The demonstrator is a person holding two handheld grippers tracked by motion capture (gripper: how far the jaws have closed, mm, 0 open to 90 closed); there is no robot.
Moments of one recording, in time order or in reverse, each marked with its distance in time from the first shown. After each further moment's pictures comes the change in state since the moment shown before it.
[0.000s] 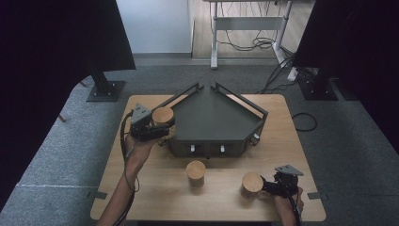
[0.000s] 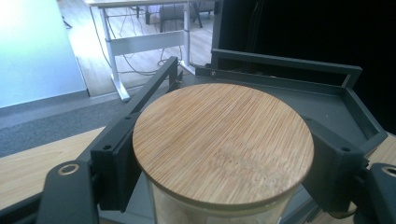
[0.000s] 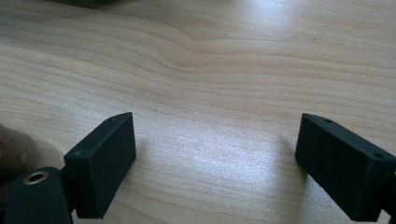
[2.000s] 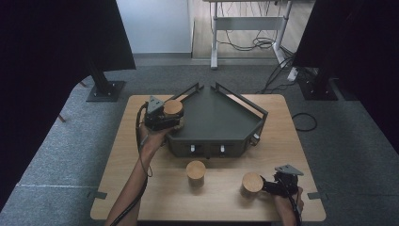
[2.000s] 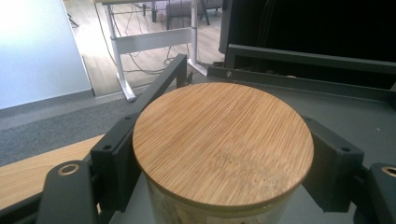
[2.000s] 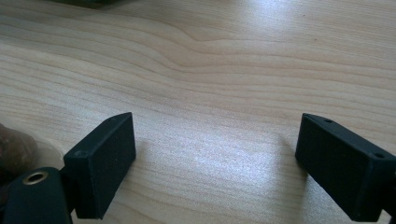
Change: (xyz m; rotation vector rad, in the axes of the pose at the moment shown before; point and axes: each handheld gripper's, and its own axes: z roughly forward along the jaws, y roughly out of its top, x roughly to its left) left arm 0.005 -0.006 0.062 0.012 0.030 0.008; right arm -0.001 0.001 0.000 0.002 0.006 -0.004
